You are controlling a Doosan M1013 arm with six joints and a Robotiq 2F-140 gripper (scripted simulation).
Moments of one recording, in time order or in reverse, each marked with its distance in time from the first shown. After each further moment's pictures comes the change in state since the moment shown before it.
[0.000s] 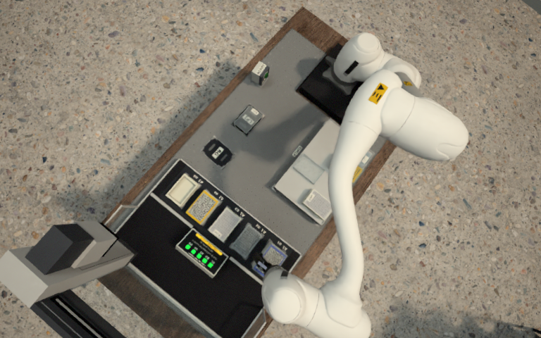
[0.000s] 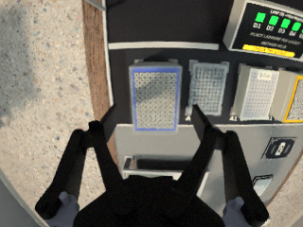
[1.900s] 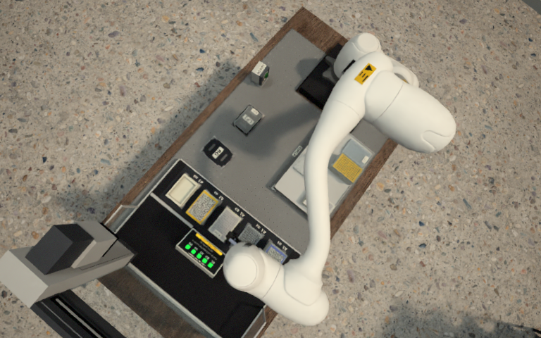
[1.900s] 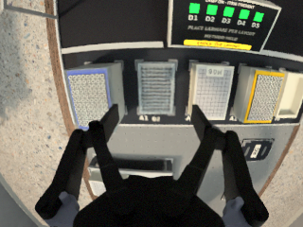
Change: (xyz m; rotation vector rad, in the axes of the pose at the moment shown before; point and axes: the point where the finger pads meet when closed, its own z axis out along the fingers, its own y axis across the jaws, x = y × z) arm 0.000 0.124 0.000 0.000 0.000 0.000
